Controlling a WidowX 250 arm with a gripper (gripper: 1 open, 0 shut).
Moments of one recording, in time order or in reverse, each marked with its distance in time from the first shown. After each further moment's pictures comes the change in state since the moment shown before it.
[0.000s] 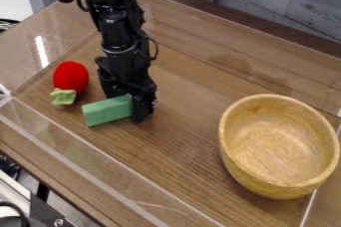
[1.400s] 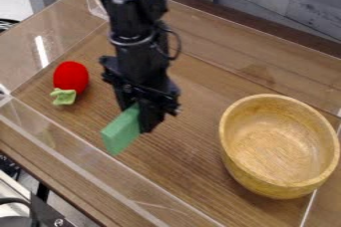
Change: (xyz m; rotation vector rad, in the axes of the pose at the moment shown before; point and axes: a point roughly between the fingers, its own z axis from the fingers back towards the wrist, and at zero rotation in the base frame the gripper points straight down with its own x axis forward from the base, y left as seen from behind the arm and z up) arm -0.035 -0.071 0.062 -0.014 0.009 -0.009
